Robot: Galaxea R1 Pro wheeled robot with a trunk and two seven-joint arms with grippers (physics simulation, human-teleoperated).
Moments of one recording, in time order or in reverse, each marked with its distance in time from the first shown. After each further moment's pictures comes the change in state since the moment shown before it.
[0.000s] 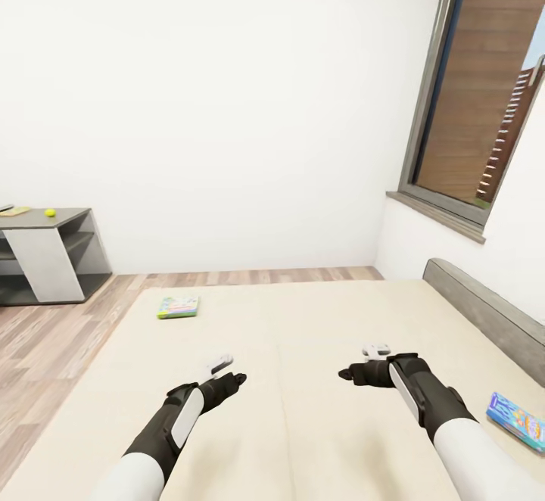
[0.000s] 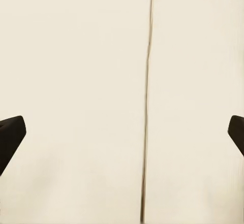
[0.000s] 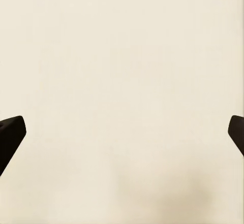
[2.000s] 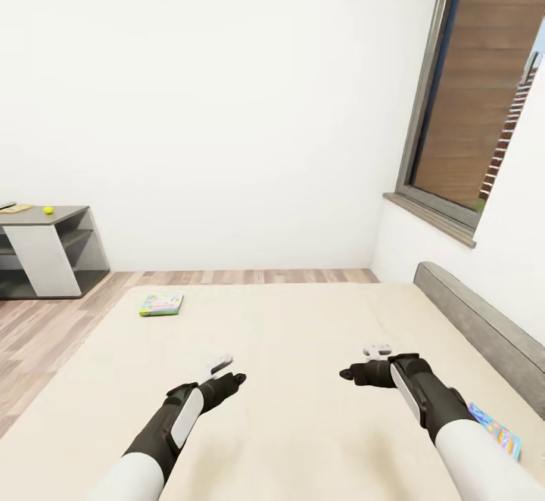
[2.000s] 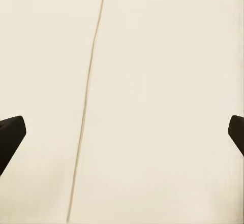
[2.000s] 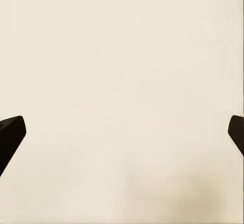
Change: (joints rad) left arm 0.000 0.001 -0.001 0.000 0.000 0.000 0.003; right arm 0.006 -0.005 -0.002 -0.012 0.000 0.000 0.001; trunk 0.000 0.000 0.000
